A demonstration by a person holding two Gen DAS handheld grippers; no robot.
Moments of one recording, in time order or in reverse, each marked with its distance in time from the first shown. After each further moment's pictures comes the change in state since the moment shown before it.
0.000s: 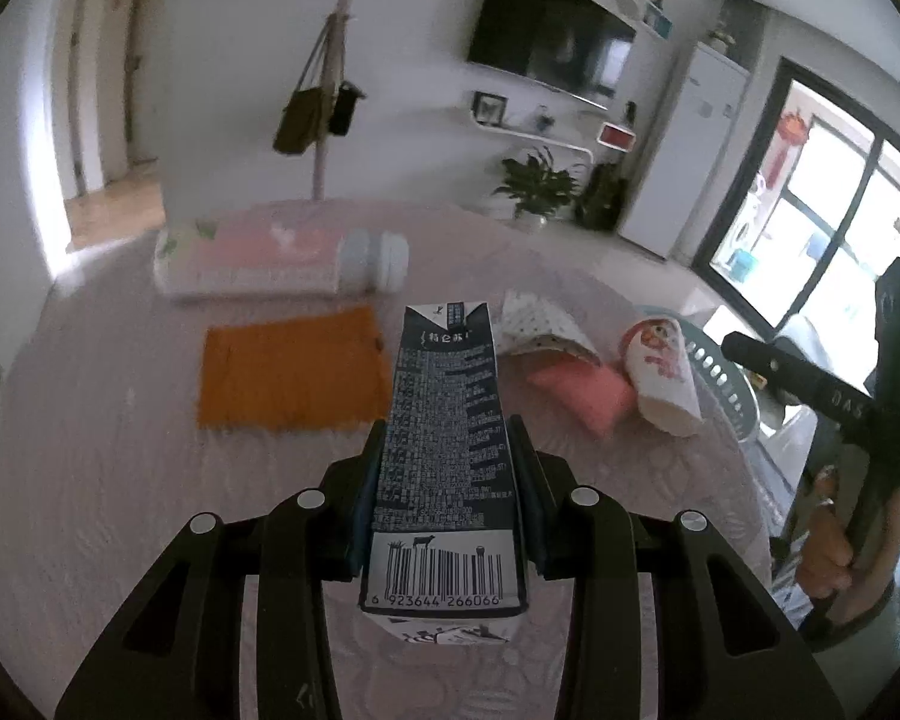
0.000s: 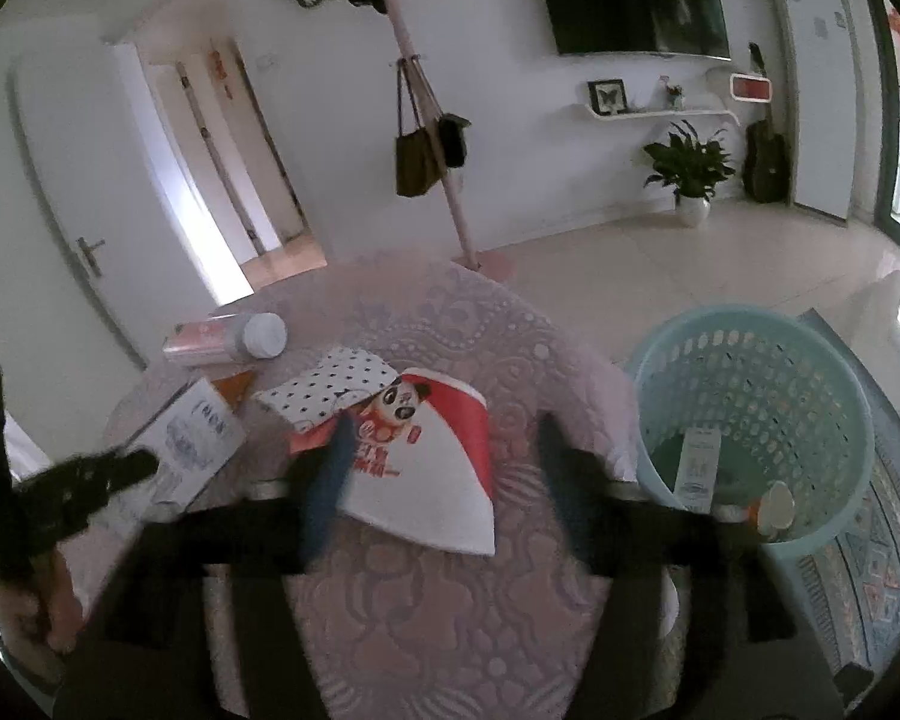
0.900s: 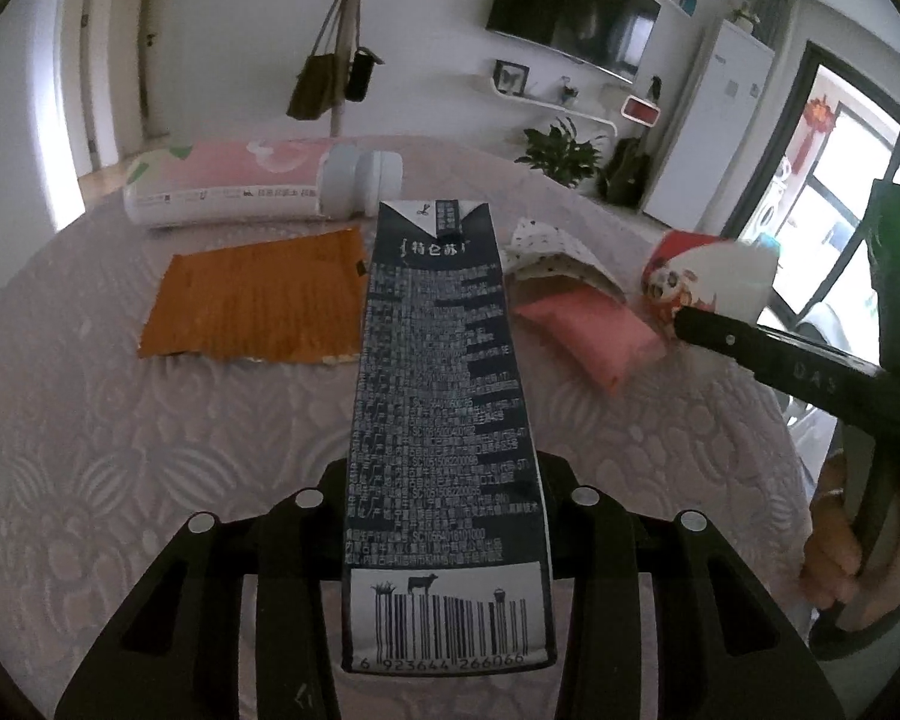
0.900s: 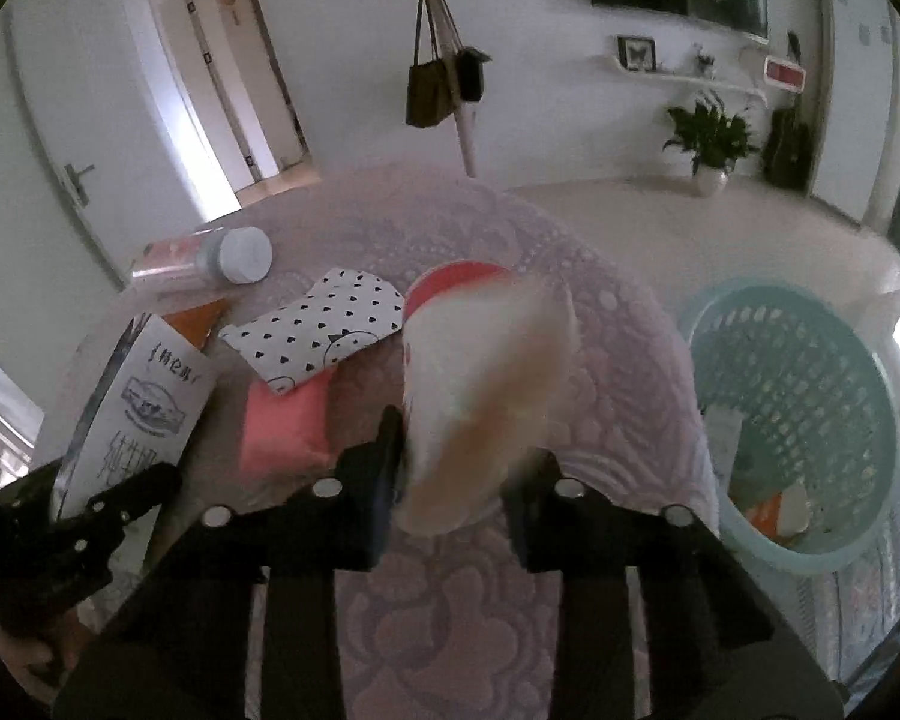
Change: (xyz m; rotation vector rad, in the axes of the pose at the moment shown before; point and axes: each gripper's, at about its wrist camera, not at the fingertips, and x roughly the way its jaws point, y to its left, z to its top) left arm 0.032 -0.019 -0.020 -0.012 0.057 0.067; right arm 0.059 0.028 -0.008 -0.090 0.139 -0.029
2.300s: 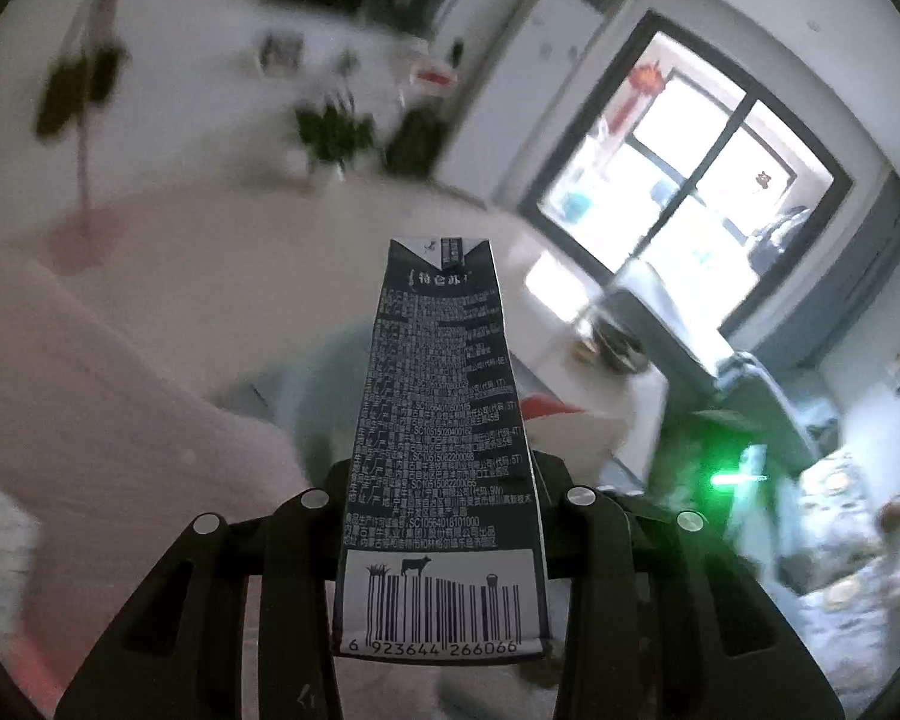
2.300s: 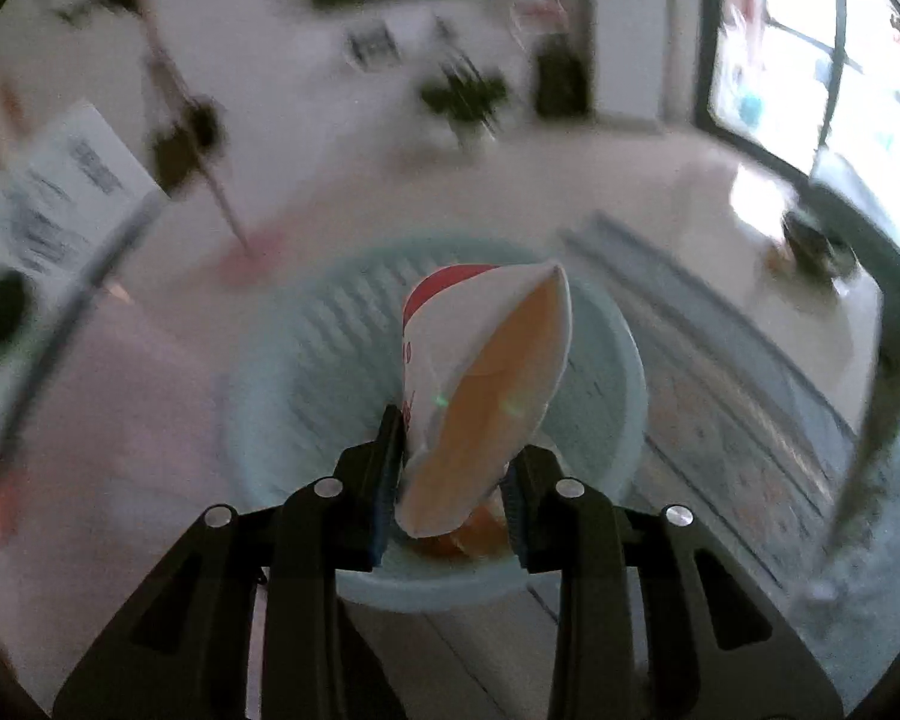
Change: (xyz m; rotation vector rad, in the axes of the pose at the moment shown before) left arm 0.120 -0.228 0.090 0.119 0.127 -0.502; right arm -0.016 -0.244 -0.029 0.397 0.037 -0.392
